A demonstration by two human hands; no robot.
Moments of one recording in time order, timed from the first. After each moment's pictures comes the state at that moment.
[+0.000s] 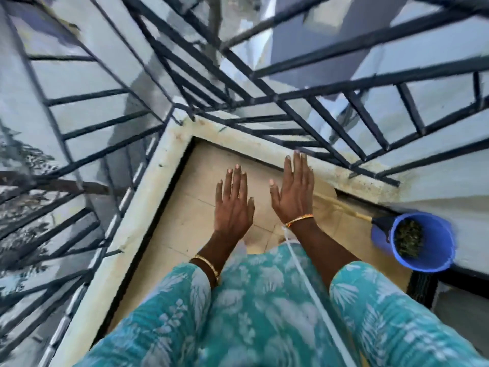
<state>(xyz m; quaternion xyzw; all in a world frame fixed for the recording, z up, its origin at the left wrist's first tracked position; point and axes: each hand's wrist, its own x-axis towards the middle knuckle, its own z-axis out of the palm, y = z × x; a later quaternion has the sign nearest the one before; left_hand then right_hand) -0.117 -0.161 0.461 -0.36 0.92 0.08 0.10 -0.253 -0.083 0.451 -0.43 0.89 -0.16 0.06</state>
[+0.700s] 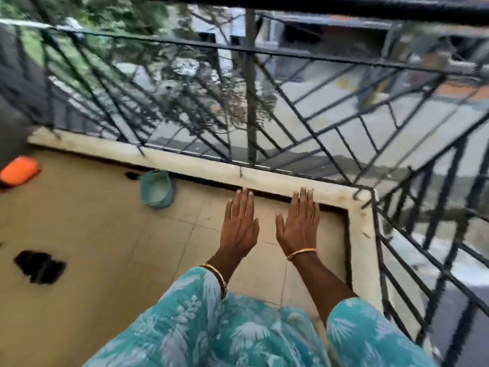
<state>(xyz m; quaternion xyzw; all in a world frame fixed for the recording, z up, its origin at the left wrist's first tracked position) 0.032 0.036 0.561 -0.85 0.52 0.00 -0.07 -0.085 -0.058 0.564 -0.88 0.44 -0.17 0.07</state>
